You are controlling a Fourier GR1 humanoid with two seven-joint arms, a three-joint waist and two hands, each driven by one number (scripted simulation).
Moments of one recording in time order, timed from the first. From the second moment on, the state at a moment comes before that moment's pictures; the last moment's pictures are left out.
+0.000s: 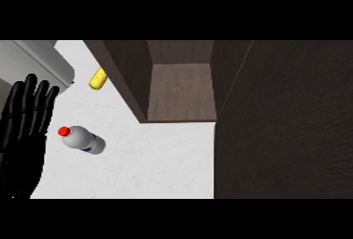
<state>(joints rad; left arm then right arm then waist) 0.01 0.12 -0.02 -2.10 0.01 0.01 0.01 0.02 -0.08 0.02 -2.10 0.02 0.03 0.03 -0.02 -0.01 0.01</state>
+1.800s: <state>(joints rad) 0.44 0.07 0.32 -2.32 0.52 -0.21 0.18 0.66 -0.10 0.03 -2.44 -0.19 0.33 0.00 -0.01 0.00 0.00</state>
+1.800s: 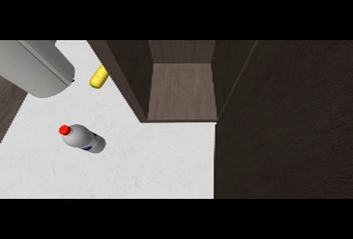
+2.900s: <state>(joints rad) 0.22 0.07 0.35 -1.77 0.35 -0.26 -0.02 0.91 -0.09 0.05 -2.45 -0.18 0.46 -0.22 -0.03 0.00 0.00</state>
